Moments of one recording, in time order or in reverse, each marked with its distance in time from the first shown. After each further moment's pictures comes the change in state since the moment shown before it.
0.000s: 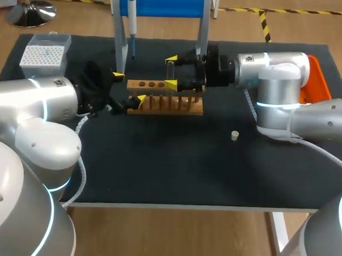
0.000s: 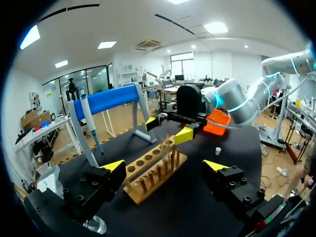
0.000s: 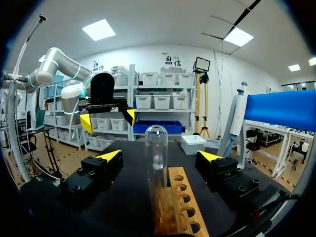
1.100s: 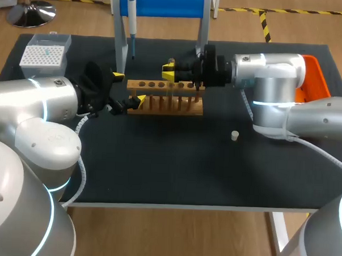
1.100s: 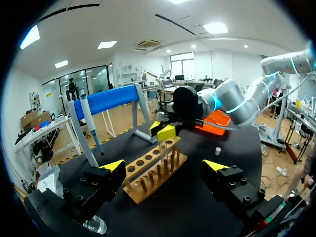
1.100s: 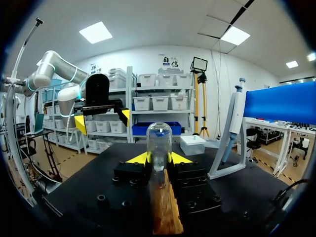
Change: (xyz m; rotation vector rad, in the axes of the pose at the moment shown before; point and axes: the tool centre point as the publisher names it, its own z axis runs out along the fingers) left arm 0.000 0.000 0.000 0.000 0.000 0.000; right arm -0.007 -0.001 0.007 -0.018 -0.006 0.024
